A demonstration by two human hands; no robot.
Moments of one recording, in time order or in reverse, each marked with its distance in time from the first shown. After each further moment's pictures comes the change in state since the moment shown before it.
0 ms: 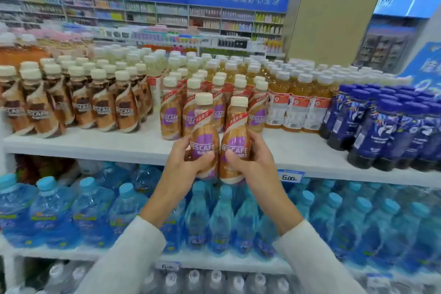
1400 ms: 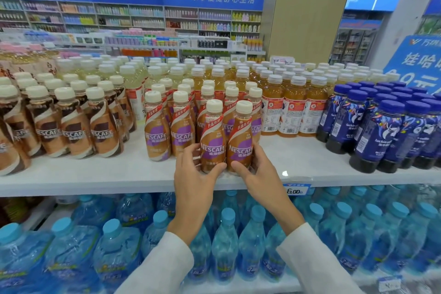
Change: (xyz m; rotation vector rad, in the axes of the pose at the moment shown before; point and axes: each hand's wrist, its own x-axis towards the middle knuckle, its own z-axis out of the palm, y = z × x) left_hand 0.057 -0.045 0.036 0.361 0.259 0.166; right_hand 0.055 0.037 -0.022 -0.325 0.075 -0.022
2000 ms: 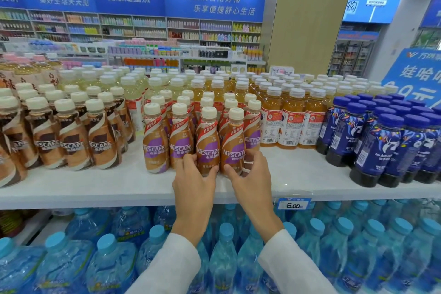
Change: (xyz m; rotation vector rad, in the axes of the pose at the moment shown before) left_hand 0.018 0.002 0.016 0.263 0.103 -0.005; right_hand 0.019 0.006 0.026 -0.151 0.347 -0.045
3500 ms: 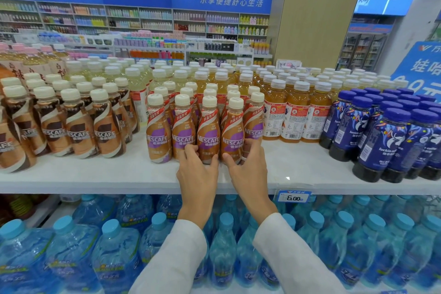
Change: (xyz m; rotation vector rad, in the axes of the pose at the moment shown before) left_hand -0.001 0.005 0.006 0.028 0.033 -0.019; right_hand 0.008 0.004 0.011 -0.056 -0.029 -0.025
